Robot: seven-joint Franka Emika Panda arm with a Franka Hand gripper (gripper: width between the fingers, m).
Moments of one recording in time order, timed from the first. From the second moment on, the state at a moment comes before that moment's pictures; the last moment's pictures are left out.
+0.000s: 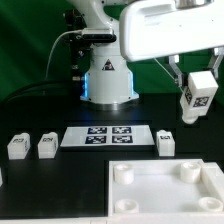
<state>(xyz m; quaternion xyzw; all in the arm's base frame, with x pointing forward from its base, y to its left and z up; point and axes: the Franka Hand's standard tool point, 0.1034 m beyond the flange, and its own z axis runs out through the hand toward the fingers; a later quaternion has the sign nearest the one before) 0.584 0.108 0.183 -0.99 -0.07 -0.13 0.07</state>
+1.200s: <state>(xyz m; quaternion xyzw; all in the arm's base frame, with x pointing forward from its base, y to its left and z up) 0.611 0.117 0.134 -0.94 -0.06 -0.32 0.06</state>
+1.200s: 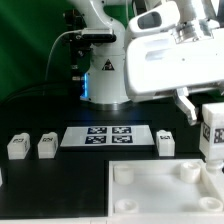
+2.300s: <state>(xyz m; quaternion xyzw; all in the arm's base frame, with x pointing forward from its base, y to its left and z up) 0.615 0.115 0.090 -0.95 -0.05 -0.30 0.06</state>
